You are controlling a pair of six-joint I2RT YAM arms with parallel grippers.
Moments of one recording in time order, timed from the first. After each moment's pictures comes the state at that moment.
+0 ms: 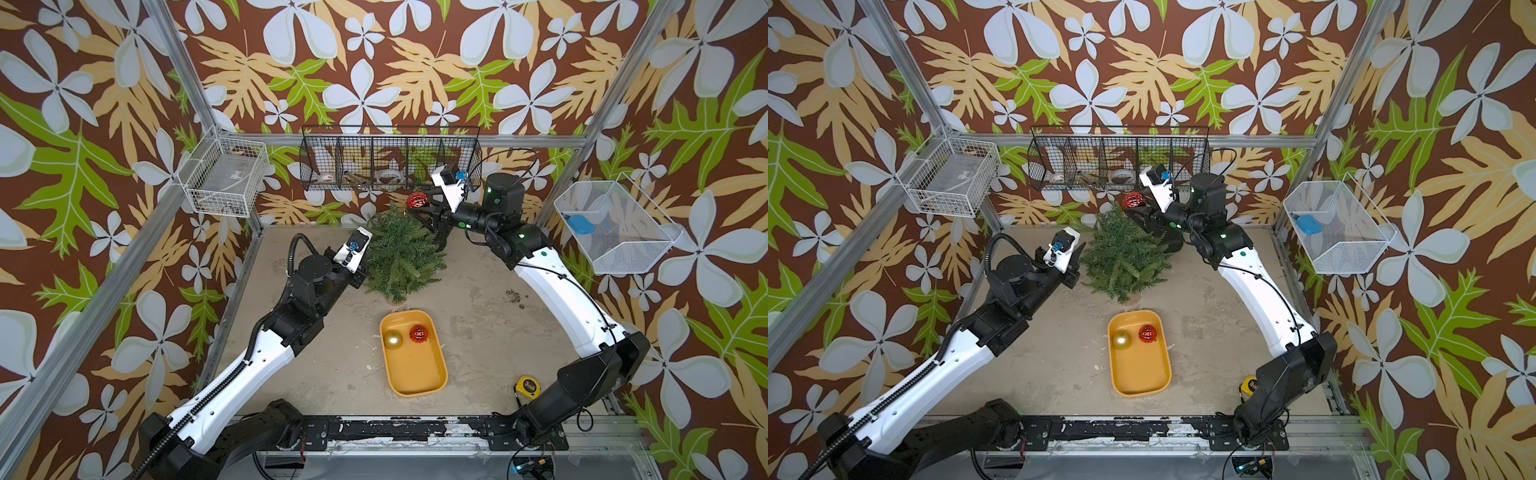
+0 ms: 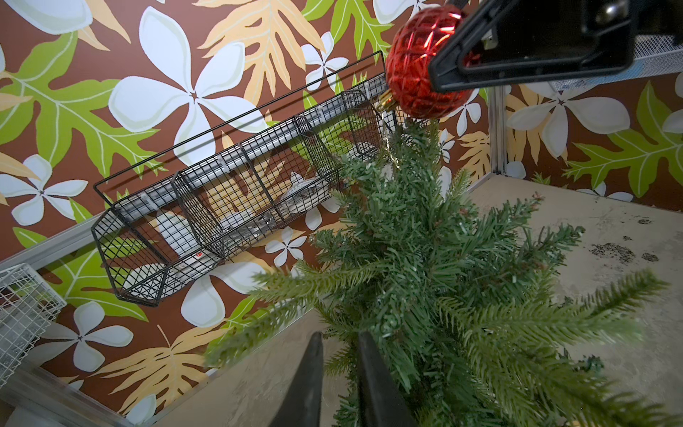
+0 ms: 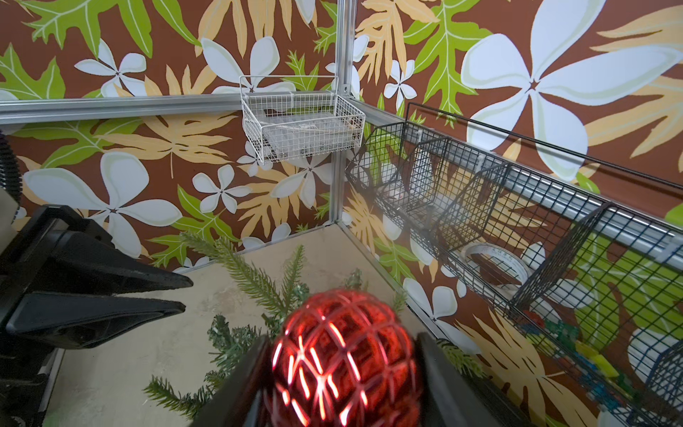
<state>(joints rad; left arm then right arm) -0.58 1.06 1.00 0.02 -0.16 0.33 0.41 1.62 1.76 -0.28 -0.61 -0.17</state>
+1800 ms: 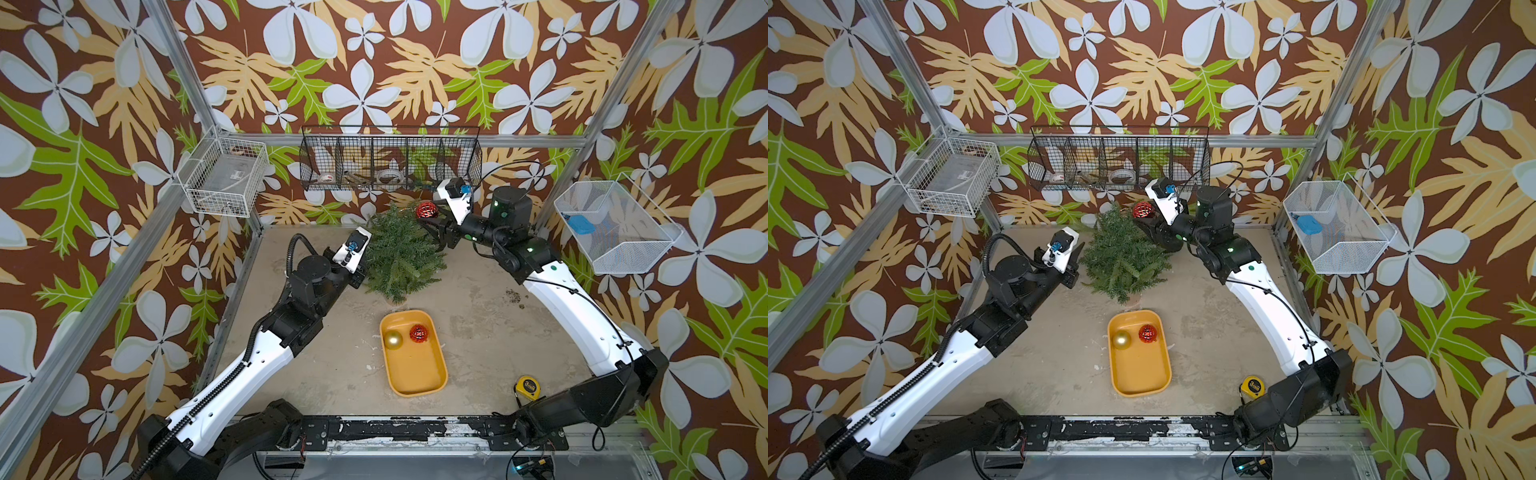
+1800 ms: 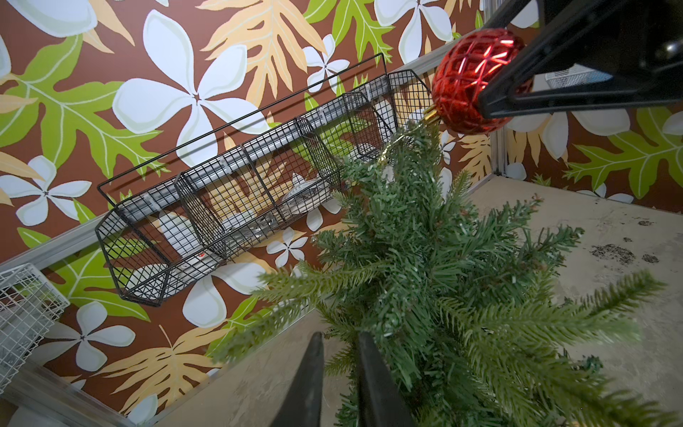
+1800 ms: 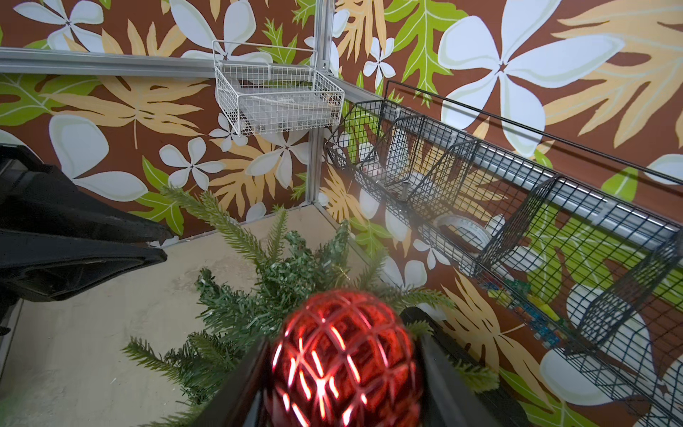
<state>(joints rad) -0.58 1.05 1.00 0.02 -0.16 0.33 0.41 1.50 1.61 -0.28 -0.50 -0.24</state>
